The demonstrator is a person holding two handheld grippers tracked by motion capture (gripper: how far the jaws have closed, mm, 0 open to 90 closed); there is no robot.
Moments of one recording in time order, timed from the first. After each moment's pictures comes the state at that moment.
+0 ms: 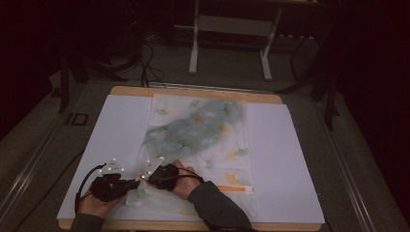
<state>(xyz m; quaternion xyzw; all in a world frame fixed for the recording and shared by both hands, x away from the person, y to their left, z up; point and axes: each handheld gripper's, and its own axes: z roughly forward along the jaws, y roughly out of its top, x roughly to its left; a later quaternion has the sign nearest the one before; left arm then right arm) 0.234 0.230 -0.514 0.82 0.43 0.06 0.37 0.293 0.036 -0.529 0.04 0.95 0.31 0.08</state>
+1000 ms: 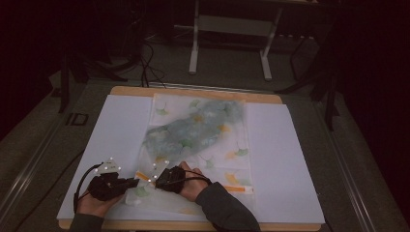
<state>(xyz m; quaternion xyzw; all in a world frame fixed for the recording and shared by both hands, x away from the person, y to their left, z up) 0.233 0.234 -0.510 0.81 0.43 0.06 0.39 0.286 0.018 -0.526 0.03 0.95 0.28 0.10</state>
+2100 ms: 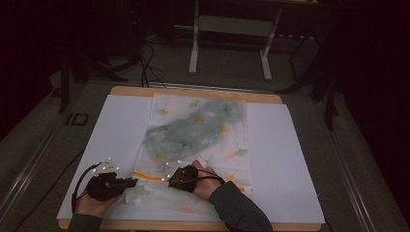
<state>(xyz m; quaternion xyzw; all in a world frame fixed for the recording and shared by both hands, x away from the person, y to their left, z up) 0.233 0.238 -0.510 0.81 0.43 0.06 0.39 0.289 -0.017 -0.522 0.04 0.96 0.26 0.12</state>
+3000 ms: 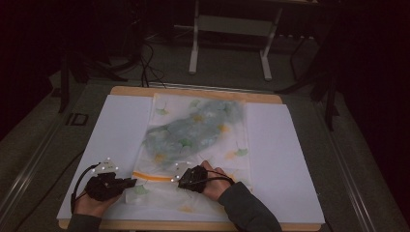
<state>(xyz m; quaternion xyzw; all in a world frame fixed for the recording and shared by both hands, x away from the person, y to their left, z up) 0.232 0.240 -0.510 0.81 0.43 0.06 0.39 0.289 -0.042 -0.520 0.04 0.96 0.24 0.13</state>
